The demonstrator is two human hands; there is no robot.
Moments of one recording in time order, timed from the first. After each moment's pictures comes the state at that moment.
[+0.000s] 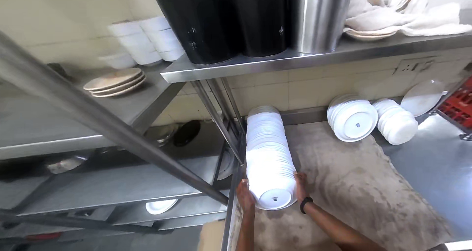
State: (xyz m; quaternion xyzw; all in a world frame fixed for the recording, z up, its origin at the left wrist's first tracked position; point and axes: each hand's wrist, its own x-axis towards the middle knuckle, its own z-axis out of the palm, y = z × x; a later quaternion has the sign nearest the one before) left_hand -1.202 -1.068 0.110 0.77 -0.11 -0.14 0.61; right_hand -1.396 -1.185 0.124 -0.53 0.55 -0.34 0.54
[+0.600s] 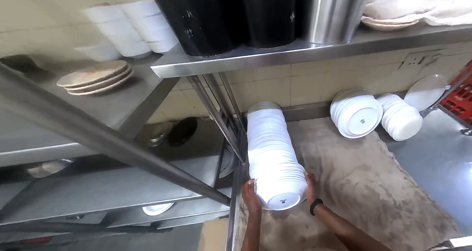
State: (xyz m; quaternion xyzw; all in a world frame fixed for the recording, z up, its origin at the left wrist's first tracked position) left_hand -1.209 -1.067 0.111 0.70 -0.14 -0.17 0.67; right_hand -1.404 -1.186 0.110 -0.48 0.54 -0.40 0.57
